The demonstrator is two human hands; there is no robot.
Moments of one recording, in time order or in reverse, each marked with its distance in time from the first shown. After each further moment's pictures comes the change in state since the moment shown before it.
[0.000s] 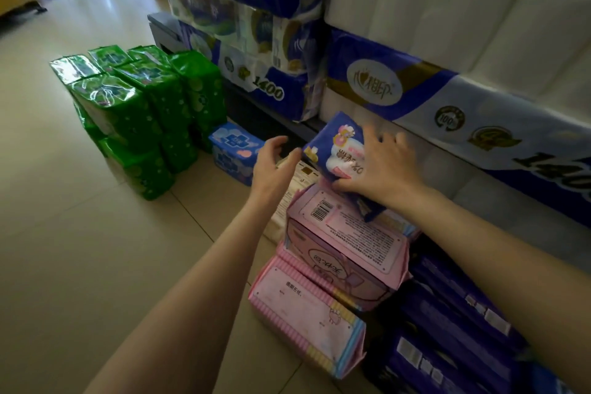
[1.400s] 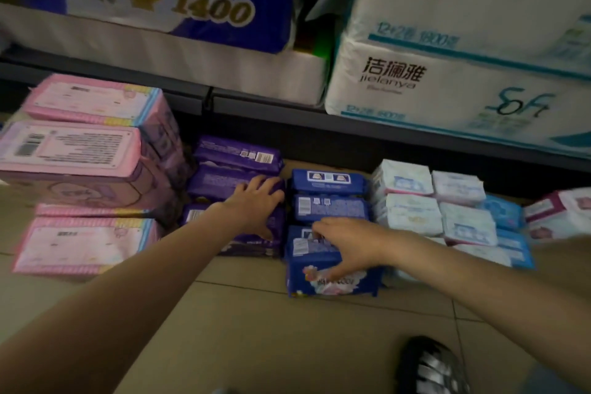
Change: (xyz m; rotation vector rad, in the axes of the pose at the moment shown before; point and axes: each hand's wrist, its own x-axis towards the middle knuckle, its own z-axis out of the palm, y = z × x) left_hand -0.251 -0.030 0.223 1.487 -1.338 0.790; right_hand -0.360 0.203 0.043 0.182 -0.742 0.084
